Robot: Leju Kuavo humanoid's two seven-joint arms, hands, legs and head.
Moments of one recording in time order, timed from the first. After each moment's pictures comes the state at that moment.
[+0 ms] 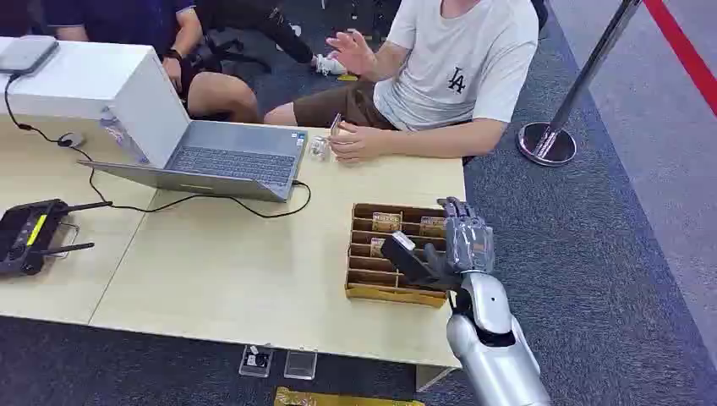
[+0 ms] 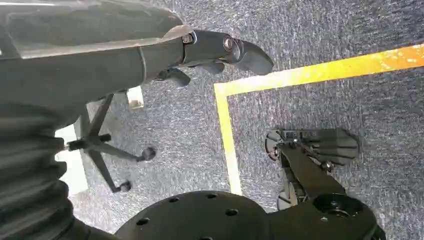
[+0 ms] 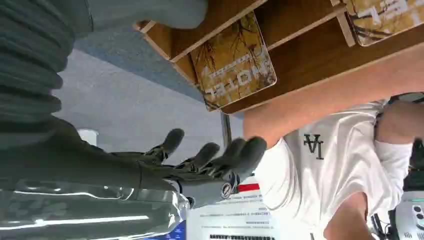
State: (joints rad) left arm -0.08 -0.13 1.15 -0.20 -1.25 -0.04 -0.03; right arm -0.39 0.13 0.33 -1.04 1.18 -0.23 0.20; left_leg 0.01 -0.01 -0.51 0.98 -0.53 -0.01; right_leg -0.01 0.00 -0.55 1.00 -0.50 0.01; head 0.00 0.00
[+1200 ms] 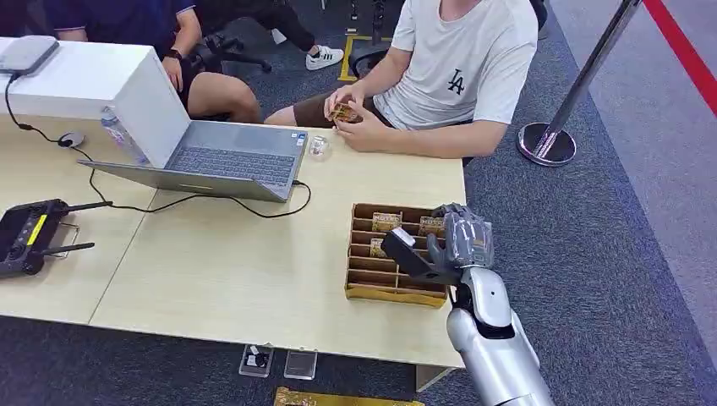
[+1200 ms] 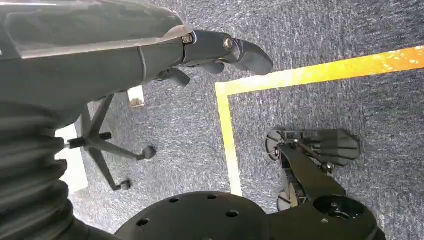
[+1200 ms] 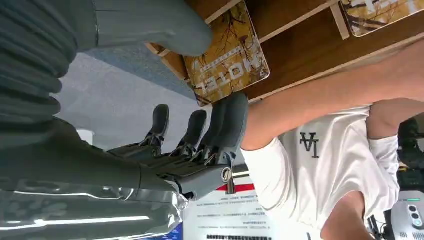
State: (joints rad) left arm -0.08 -0.13 1.15 -0.20 -1.24 -0.04 -0.03; right arm -0.42 0.13 0.34 -0.98 1.16 -0.24 0.18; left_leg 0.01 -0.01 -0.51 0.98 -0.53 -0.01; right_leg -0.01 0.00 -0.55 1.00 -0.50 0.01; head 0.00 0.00
